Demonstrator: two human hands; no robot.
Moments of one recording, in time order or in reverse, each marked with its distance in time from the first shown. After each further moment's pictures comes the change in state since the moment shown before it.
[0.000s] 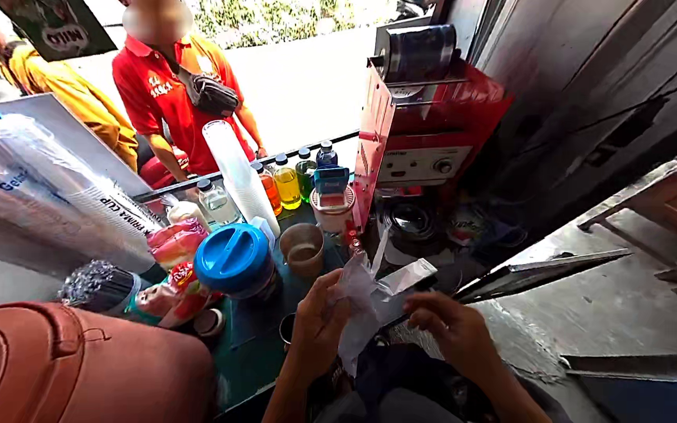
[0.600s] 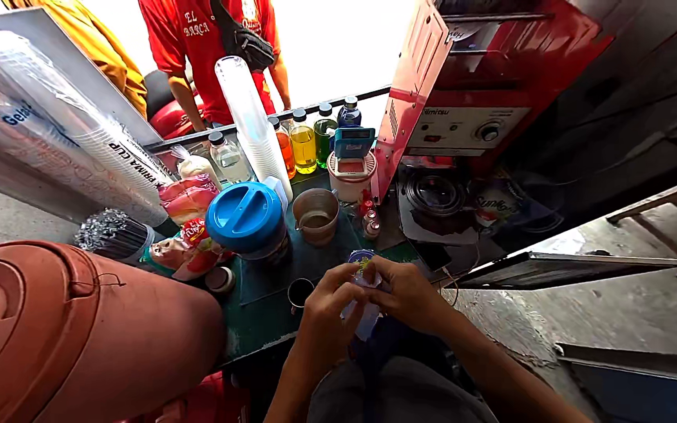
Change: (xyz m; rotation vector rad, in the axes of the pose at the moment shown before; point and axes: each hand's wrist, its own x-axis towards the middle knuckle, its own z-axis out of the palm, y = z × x) left_hand -0.043 -0.011 0.001 0.548 0.045 0.033; right_hand 0.055 -0.011 0.049 -0.122 -0.496 0.138
